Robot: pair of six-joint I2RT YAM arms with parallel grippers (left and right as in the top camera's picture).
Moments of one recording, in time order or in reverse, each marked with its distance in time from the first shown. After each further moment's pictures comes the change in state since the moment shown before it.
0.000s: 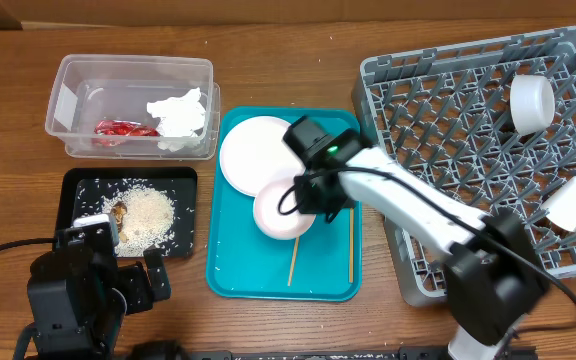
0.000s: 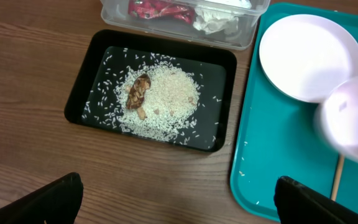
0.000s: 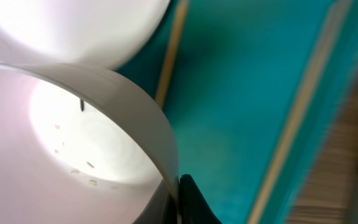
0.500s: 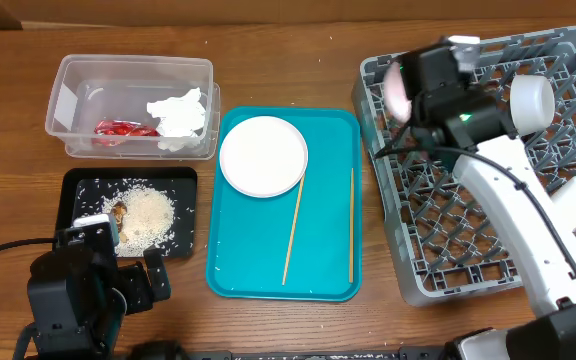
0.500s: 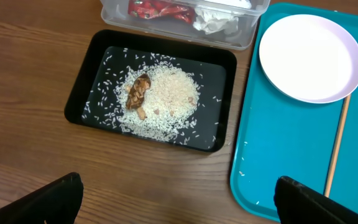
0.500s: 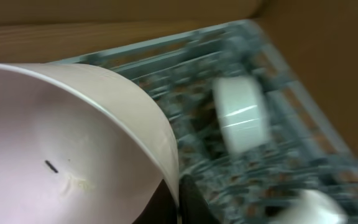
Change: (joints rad) left arm 0.000 0.000 0.000 0.000 0.000 0.000; right arm -0.362 -0.260 0.055 0.153 0.821 -0.249
